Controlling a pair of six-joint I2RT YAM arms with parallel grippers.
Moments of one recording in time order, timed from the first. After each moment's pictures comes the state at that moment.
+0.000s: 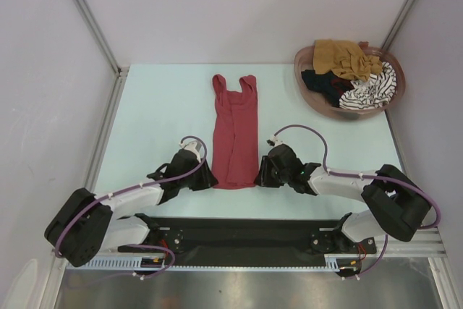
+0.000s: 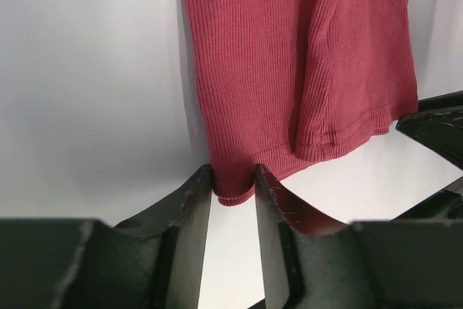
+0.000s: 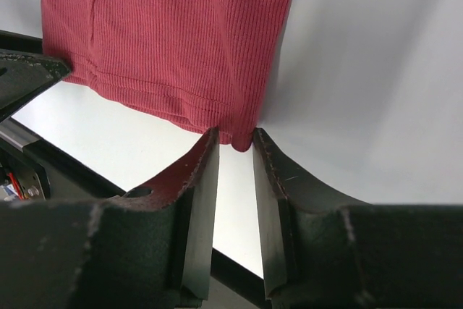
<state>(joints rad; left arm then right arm) -0.62 1.18 0.35 0.03 0.10 -0.74 0.81 1.41 0.56 0.04 -0.04 0.79</state>
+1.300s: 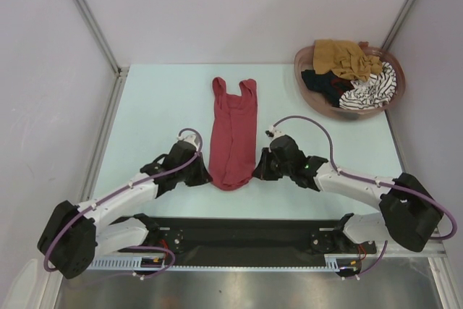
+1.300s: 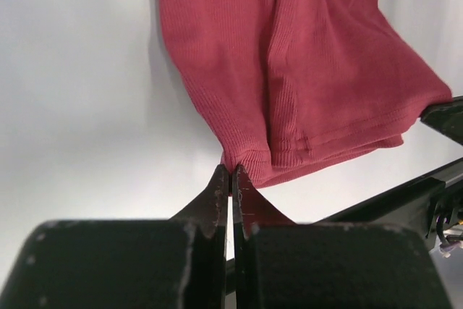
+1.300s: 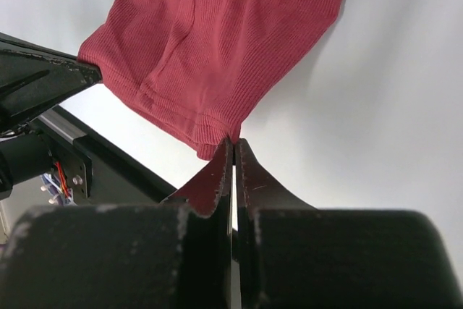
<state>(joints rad) -0.62 1.07 0.51 -0.31 0.08 -0.73 0.81 1.31 0.66 -0.08 -0.08 0.75</state>
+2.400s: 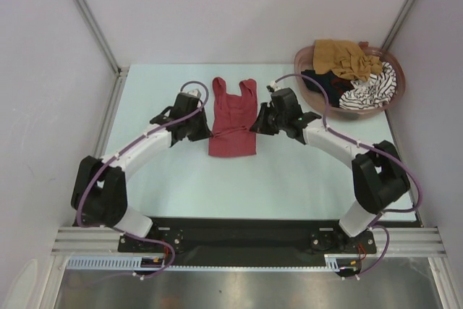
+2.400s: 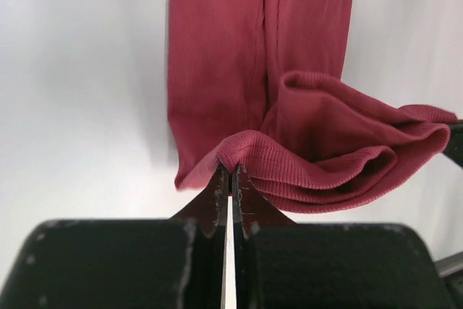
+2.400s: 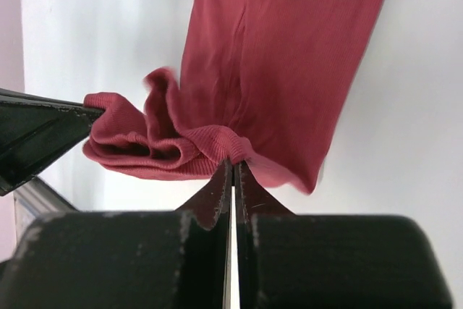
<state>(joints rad) -0.43 1.48 1.04 -0.41 0.05 -0.58 0.55 1.63 1.13 -0.18 -0.20 0.61</state>
